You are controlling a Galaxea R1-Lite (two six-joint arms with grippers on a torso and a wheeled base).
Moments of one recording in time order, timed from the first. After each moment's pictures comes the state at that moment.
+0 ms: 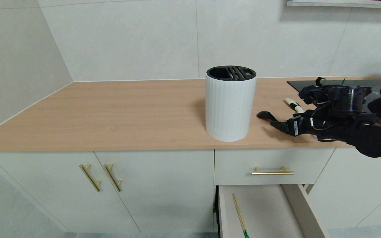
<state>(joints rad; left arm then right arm) 0.00 0.00 0.00 -0.01 0.00 -0.01 0.15 1.93 -1.09 -0.56 0.19 -0.17</state>
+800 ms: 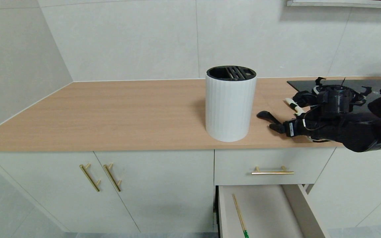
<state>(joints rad) 0.00 0.00 0.00 -0.01 0.00 -0.01 0.13 2.03 -1.19 -0.49 0.15 -0.15</state>
